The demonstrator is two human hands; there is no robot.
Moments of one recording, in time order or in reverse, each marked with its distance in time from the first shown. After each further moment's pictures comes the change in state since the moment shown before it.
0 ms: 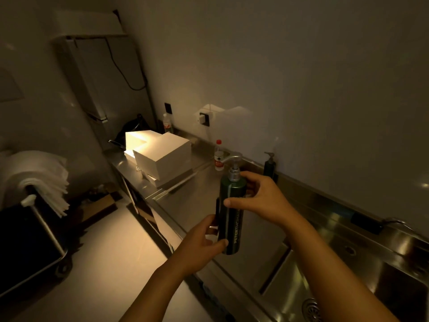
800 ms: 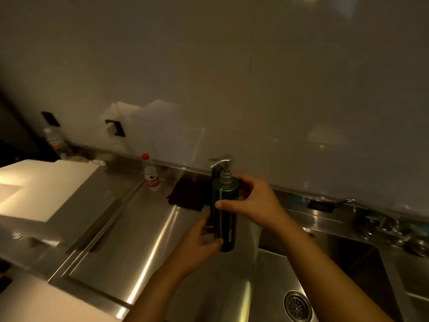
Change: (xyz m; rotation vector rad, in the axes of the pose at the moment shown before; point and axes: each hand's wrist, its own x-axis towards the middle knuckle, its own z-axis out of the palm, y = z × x) left_hand 0.262 -0.032 0.035 -0.114 -0.366 0.099; right_hand 0.113 0.104 -0.073 -0.004 0.453 0.275
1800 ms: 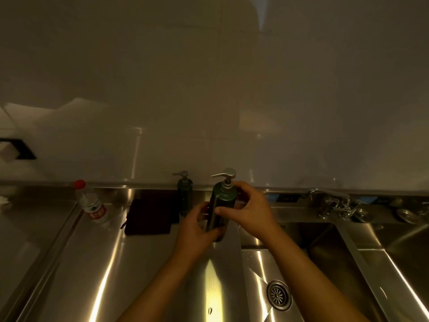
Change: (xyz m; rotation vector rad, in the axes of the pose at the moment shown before) left_hand 0.161 -0.032 0.010 -0.135 -0.102 0.127; right_hand 0.064 0.057 0.005 -0.119 0.403 0.191
